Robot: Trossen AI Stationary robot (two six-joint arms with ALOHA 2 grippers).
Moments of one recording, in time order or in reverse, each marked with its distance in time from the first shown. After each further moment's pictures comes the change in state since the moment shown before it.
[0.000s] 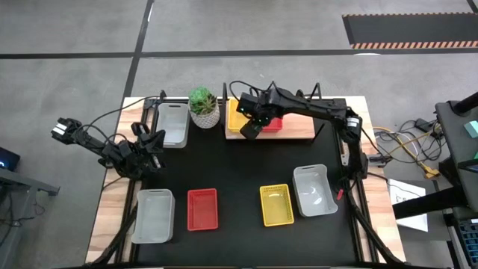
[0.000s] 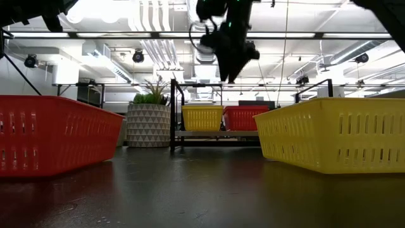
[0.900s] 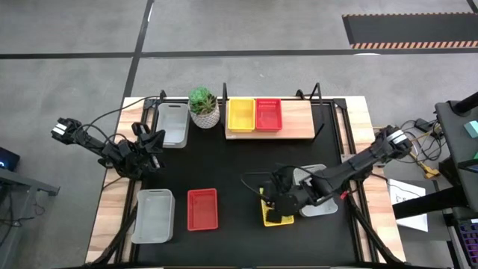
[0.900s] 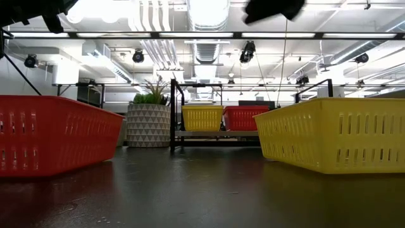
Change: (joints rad) left arm 0.000 0.000 0.000 0.002 0.003 -0.034; right arm 0.757 -0.424 -0.776 0.809 0.334 0.010
